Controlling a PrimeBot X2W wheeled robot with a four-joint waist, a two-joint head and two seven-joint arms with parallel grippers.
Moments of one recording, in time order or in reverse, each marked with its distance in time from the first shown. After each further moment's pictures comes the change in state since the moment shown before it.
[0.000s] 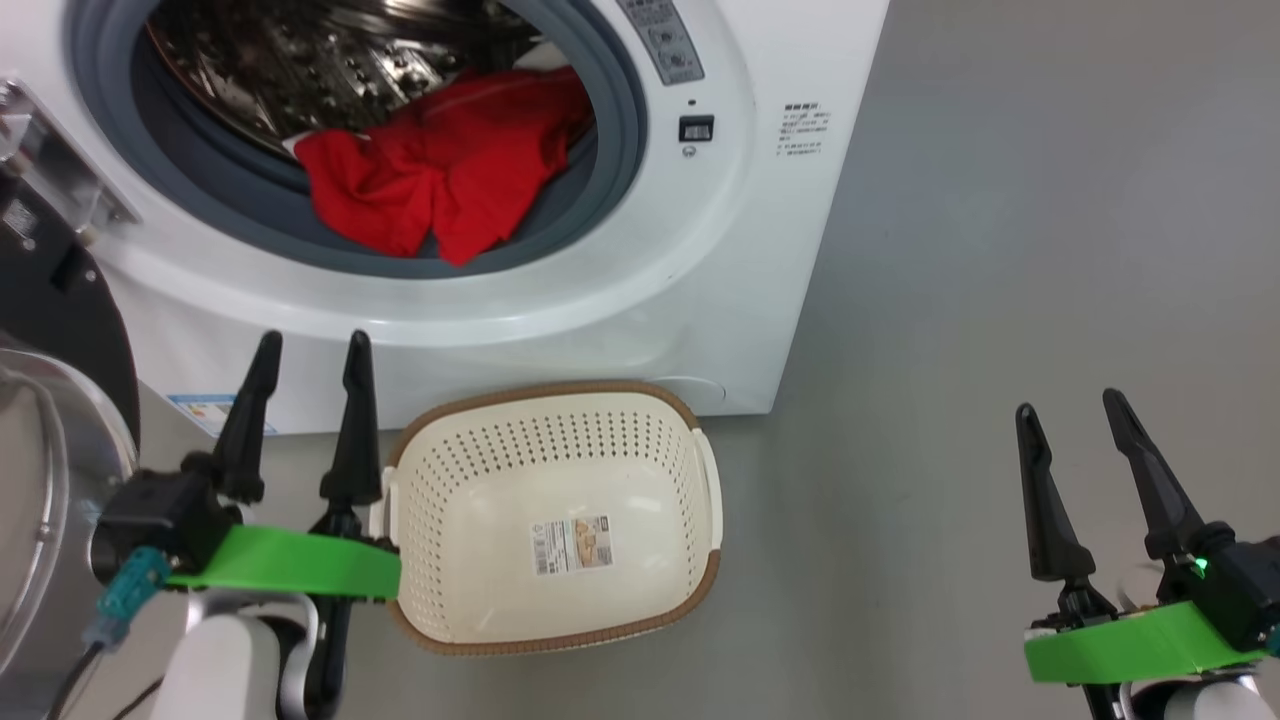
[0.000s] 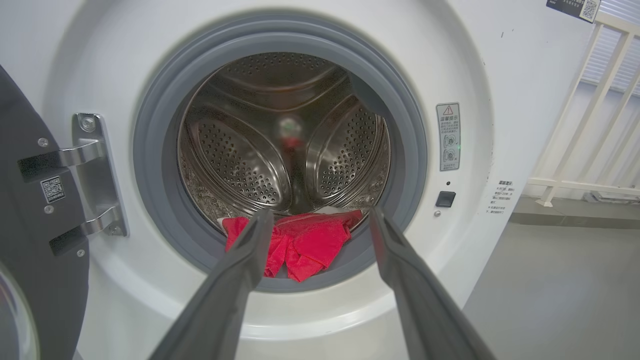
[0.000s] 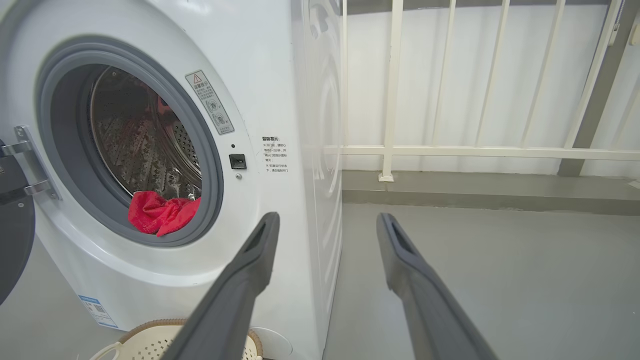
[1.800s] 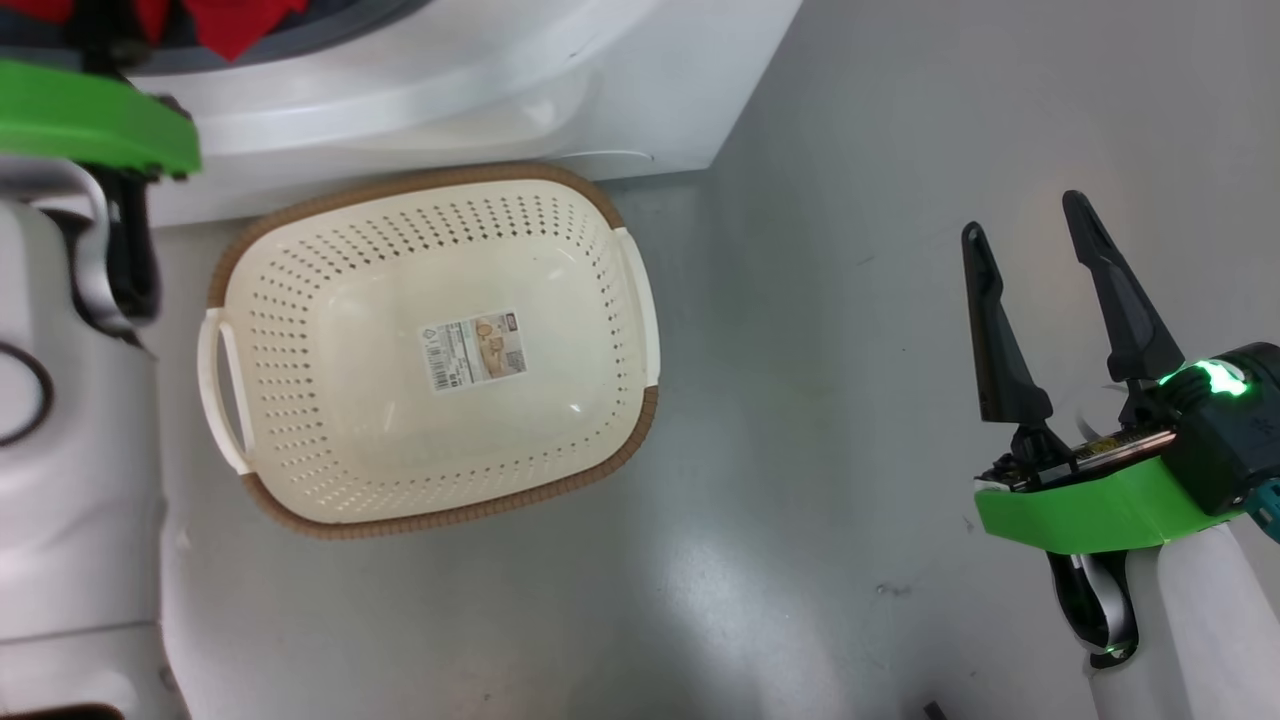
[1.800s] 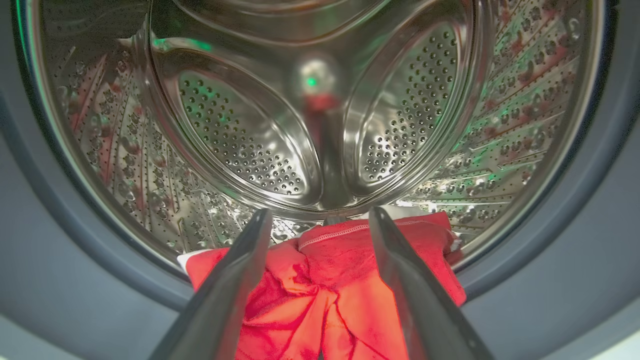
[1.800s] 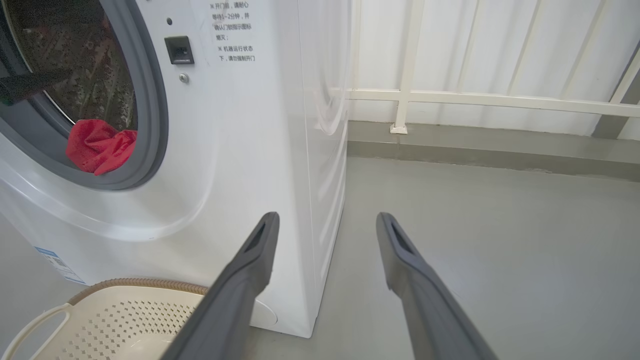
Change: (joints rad) left arm -0.713 0.076 0.100 0.402 0.076 0.043 0.000; right arm -0.290 -0.012 0.097 -0.010 -0.040 0.000 0.000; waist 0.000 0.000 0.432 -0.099
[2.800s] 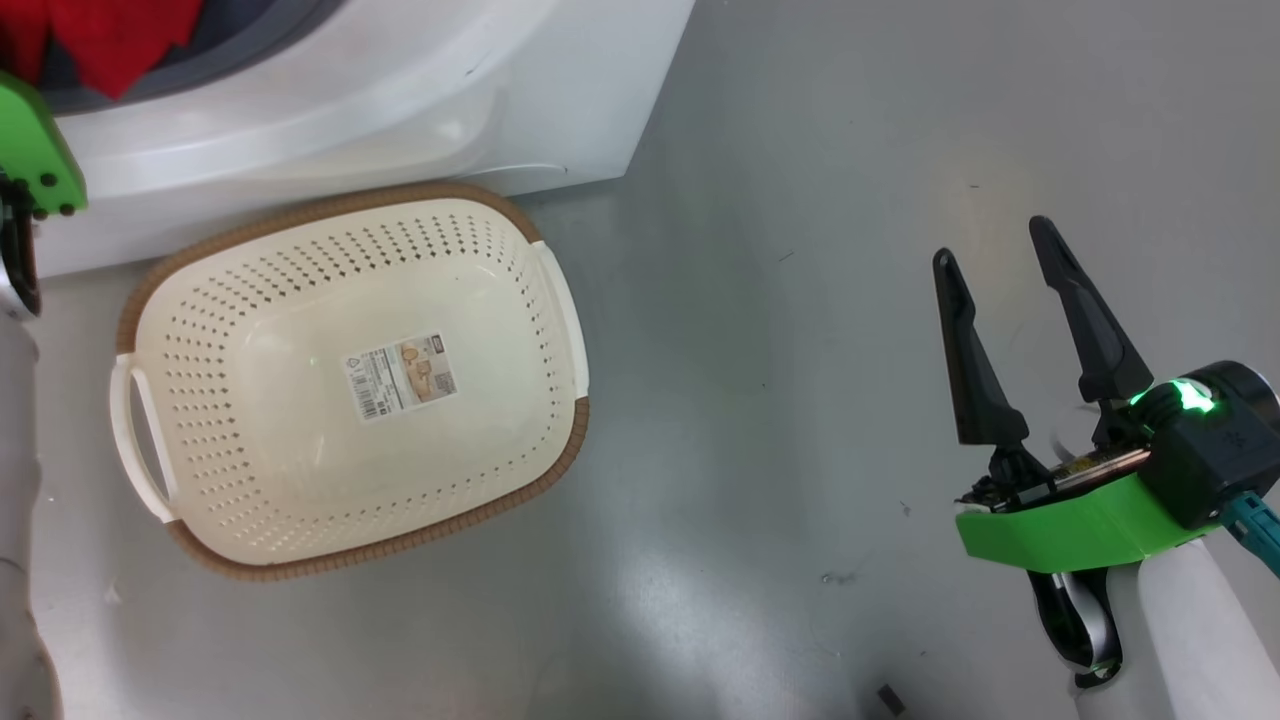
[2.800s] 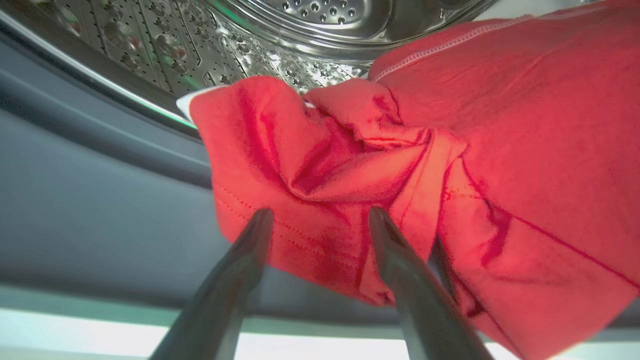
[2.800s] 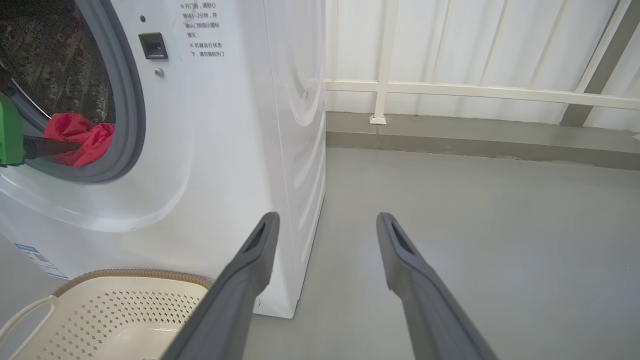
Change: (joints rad) left arm -0.236 0.145 -0.082 0.570 0.094 0.109 0.202; right arm 0.018 0.000 0.037 0.010 0.030 0.000 0.000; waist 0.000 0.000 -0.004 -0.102
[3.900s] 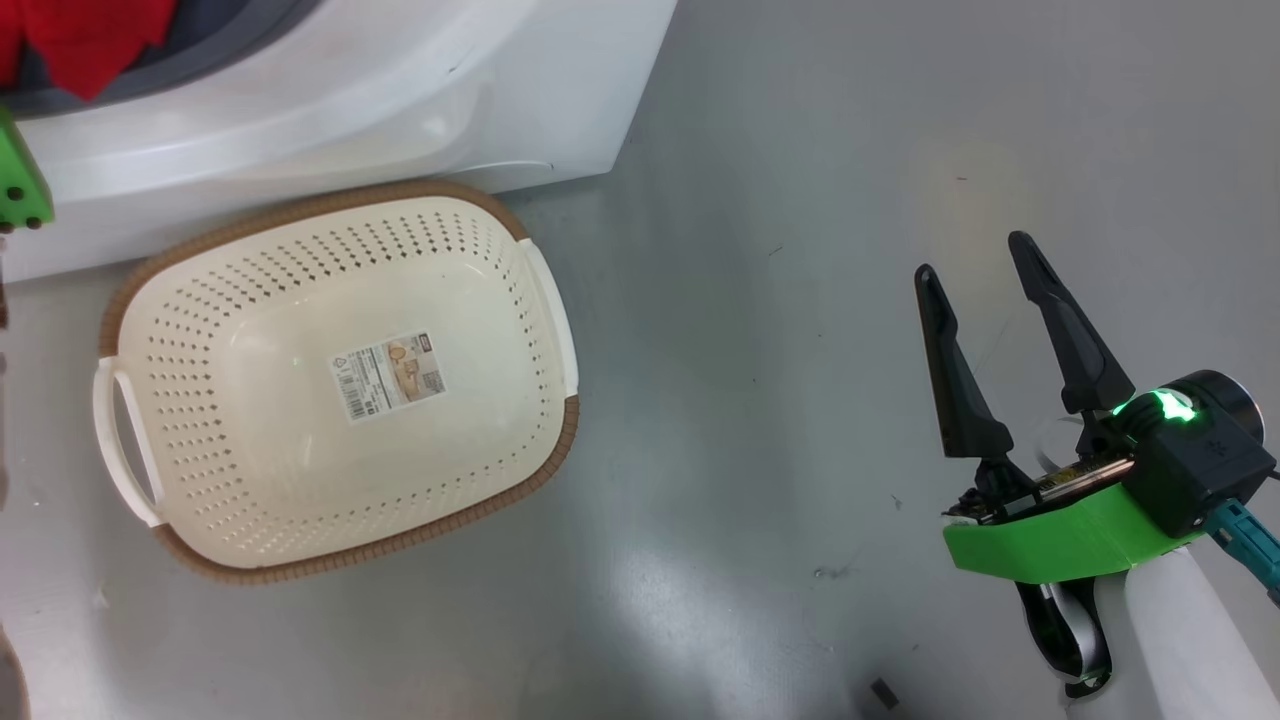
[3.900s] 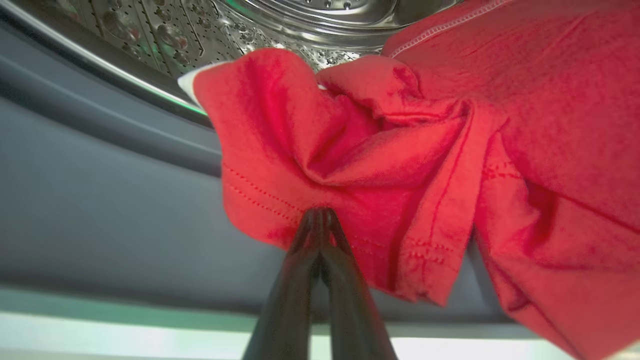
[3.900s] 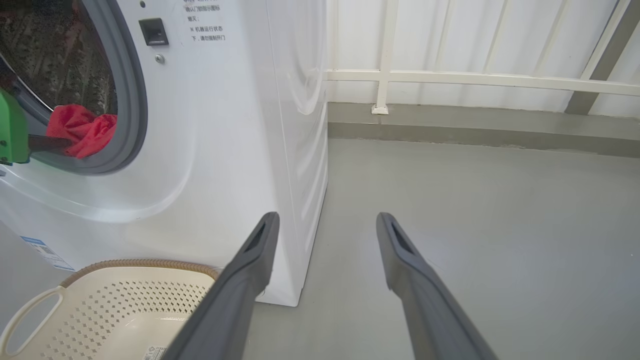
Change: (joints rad) left arm -0.024 0.041 -0.044 0.076 -0.014 -0.003 -0.033; right arm 0.015 0.000 0.023 0.003 0.012 0.000 0.000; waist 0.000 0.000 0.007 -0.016
